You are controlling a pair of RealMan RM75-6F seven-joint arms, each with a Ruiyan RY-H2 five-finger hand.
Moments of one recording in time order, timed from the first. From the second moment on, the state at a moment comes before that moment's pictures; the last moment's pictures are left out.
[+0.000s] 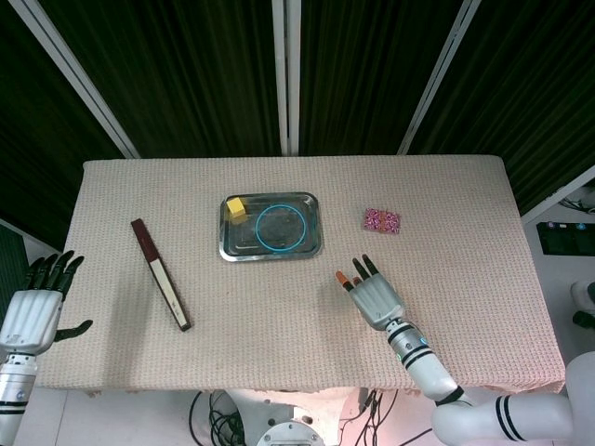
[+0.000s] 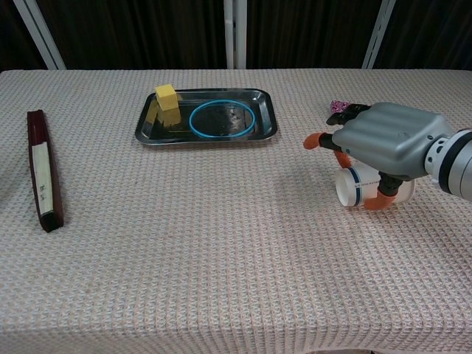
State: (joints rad) left arm -0.16 -1.08 -0.05 -1.68 1.45 1.40 0.16; right arm 0.76 -1.50 -0.03 -1.80 -0.92 1.15 -1.03
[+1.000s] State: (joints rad) left arm -0.17 -1.10 -0.04 -1.66 1.47 1.41 0.16; right arm 0.56 -1.55 0.04 -1.33 -1.39 1.23 0.58
